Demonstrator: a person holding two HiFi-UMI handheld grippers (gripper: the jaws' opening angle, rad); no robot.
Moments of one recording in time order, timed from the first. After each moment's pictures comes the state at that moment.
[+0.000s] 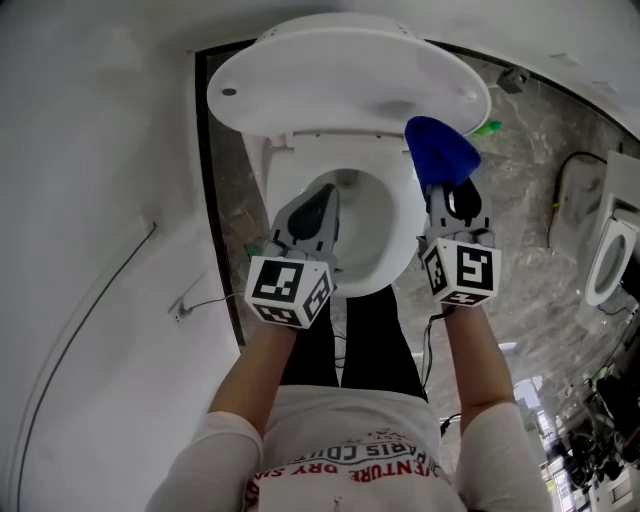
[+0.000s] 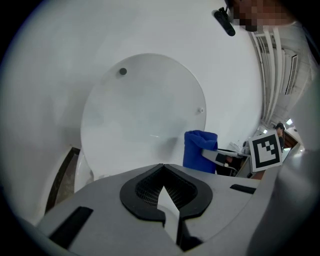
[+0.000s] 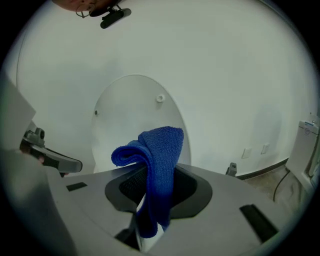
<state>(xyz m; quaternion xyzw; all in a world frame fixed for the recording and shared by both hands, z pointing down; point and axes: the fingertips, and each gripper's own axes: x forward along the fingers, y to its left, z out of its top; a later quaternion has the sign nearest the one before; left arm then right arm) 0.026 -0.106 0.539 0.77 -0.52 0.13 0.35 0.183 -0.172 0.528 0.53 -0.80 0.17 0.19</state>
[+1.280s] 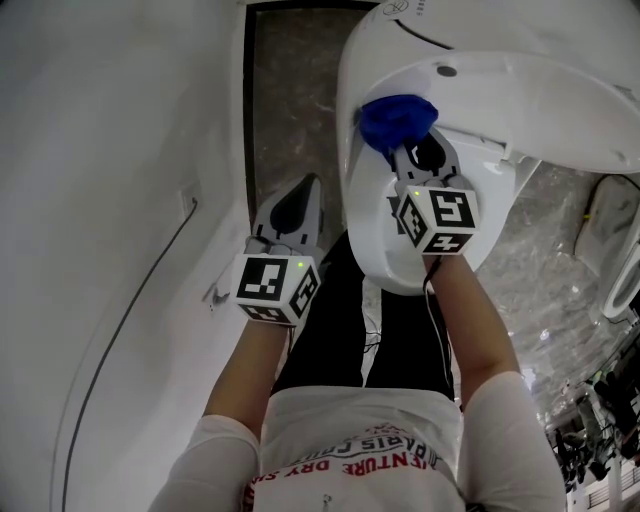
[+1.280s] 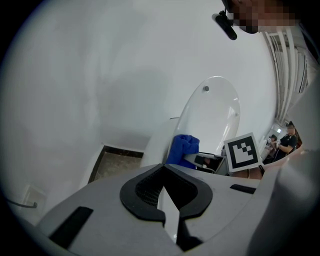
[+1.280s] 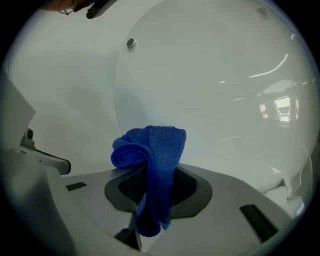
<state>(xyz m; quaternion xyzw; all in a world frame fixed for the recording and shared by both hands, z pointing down) -0.199 -0.077 0.599 0.72 -0.57 0.16 0.36 -0.089 -0.177 0.649 0.43 -0.84 0.27 0.18</state>
